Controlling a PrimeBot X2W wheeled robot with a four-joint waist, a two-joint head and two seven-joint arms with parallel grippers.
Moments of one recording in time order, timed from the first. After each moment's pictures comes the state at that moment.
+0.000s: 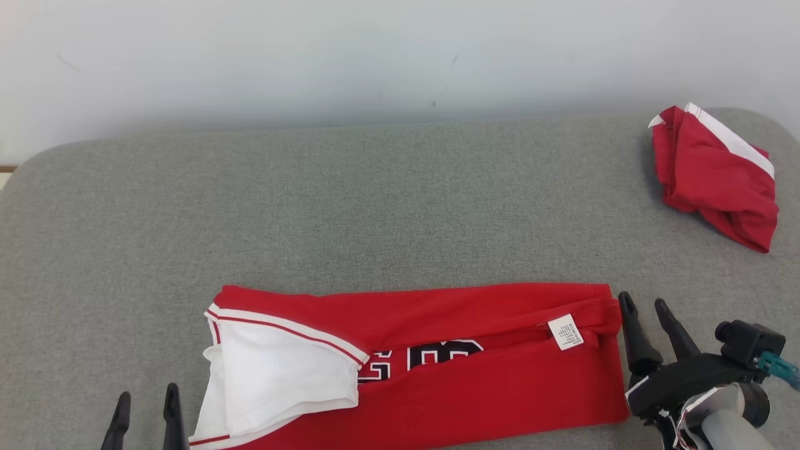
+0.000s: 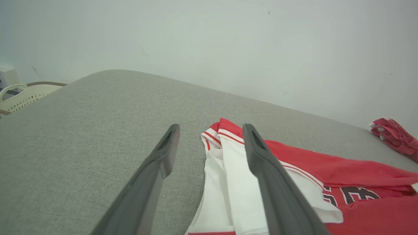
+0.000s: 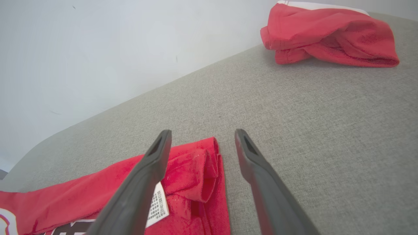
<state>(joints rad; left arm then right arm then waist) 0.07 0.06 0.10 -0.04 -0.29 -0.07 -0.26 -0.33 -0.37 0.44 0.50 0.78 0.13 -0.26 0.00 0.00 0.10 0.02</state>
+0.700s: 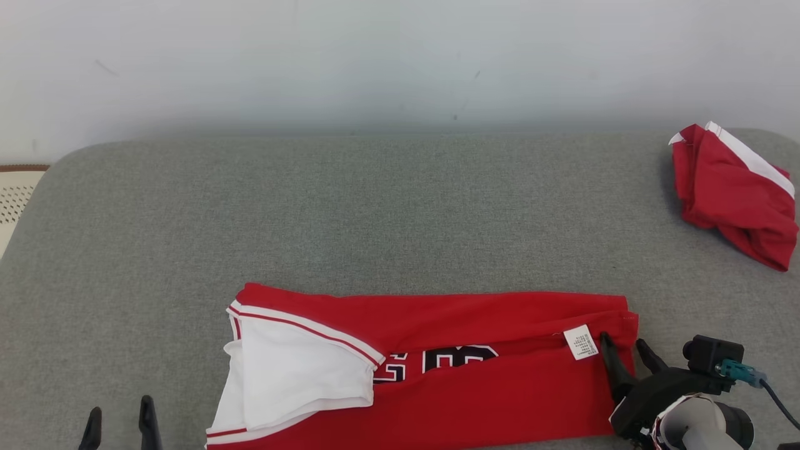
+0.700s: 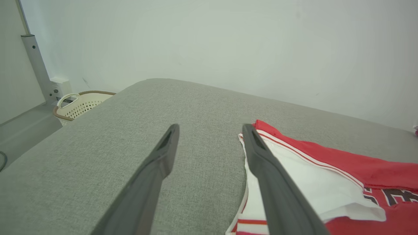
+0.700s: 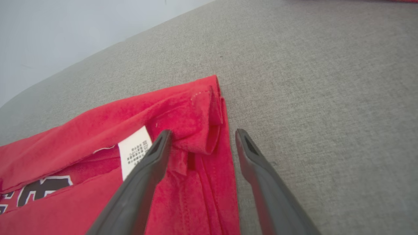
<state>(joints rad) 0.09 0.05 0.17 -0.04 -0.21 -0.04 -0.26 -0.39 -0.31 0.46 0.74 0.72 0.13 -0.18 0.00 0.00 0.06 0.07</state>
